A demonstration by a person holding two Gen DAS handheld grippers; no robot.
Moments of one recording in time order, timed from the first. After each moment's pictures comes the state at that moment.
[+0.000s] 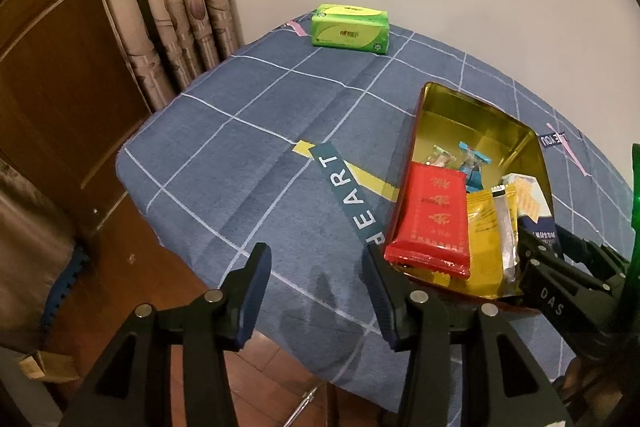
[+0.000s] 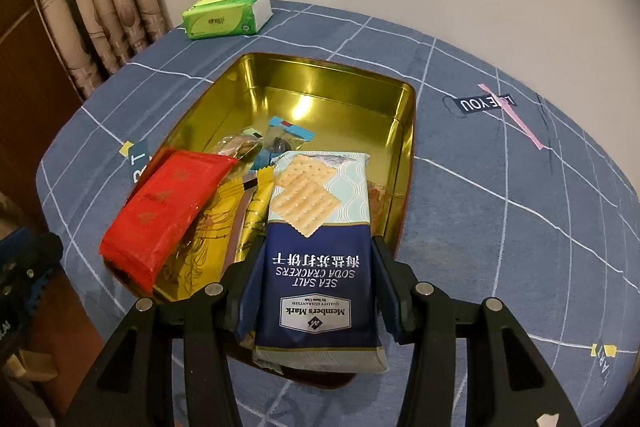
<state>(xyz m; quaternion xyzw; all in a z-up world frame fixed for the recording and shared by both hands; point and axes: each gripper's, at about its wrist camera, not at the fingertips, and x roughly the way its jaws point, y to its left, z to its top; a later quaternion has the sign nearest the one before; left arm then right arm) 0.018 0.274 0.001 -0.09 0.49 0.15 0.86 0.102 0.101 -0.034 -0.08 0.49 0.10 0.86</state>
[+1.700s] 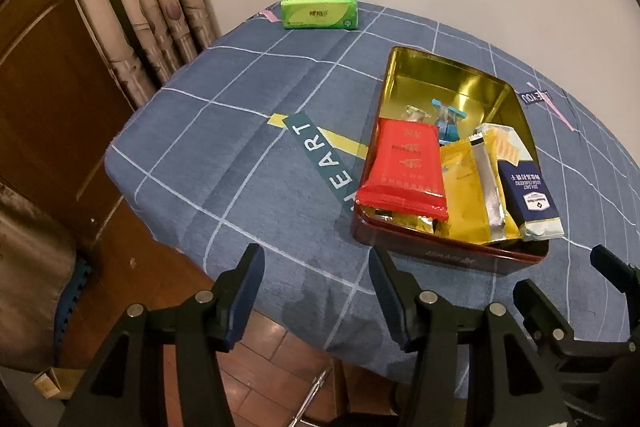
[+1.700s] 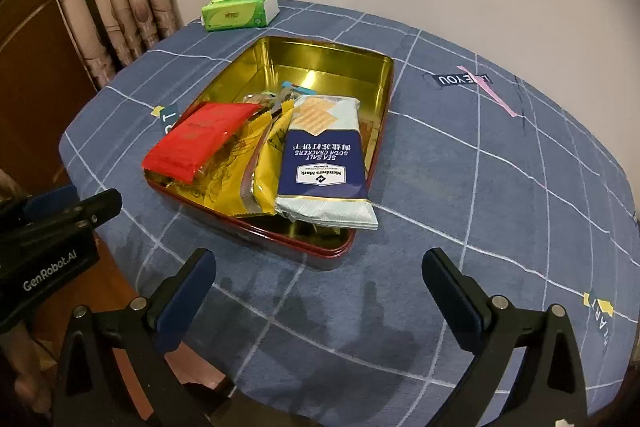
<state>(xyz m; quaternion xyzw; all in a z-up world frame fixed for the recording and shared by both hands) 0.002 0.250 -0.007 -0.06 0.51 0.12 0.85 0.026 0.085 -0.017 -0.08 0.49 0.10 0.86</state>
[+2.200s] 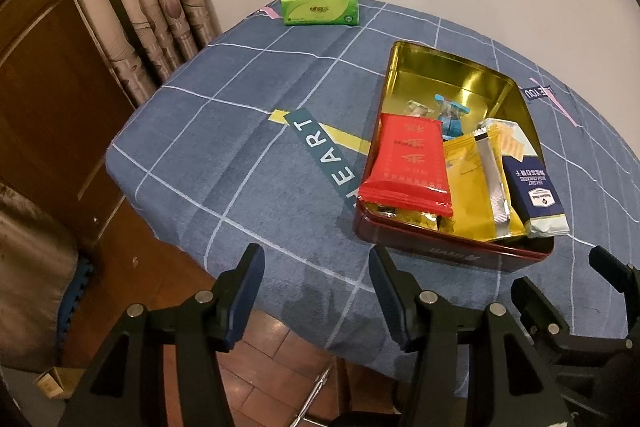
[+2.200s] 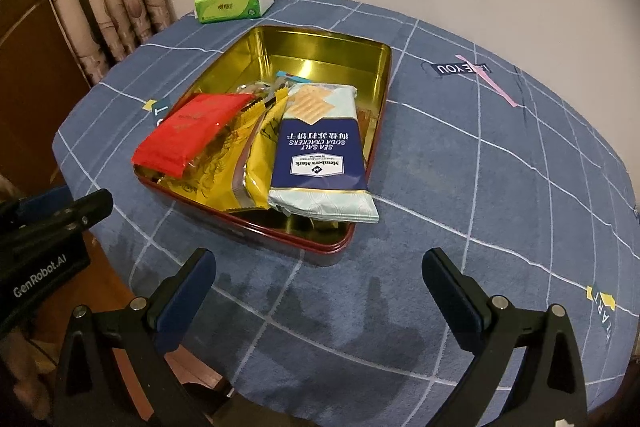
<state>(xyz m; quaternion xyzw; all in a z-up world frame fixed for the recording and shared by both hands) 0.004 0.248 -0.011 -0.05 0.51 0.12 0.85 0.029 0.086 -0.025 -0.08 0.50 0.09 0.86</state>
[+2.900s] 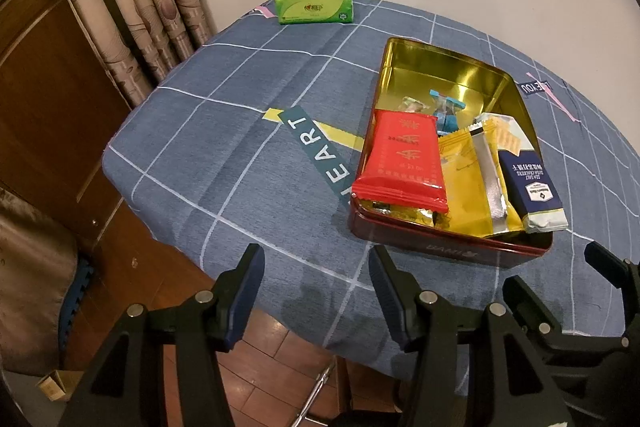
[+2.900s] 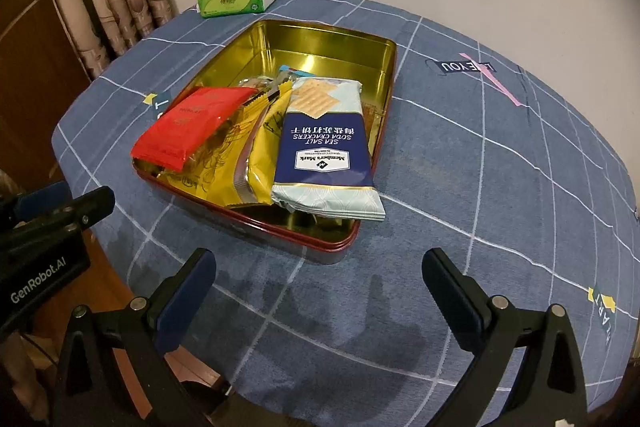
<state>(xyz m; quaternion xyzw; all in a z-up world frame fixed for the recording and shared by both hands) 0.004 0.245 -0.012 -0.05 0.52 0.11 0.85 0.028 0.087 -0.028 -0.08 0.50 0.09 0.86</state>
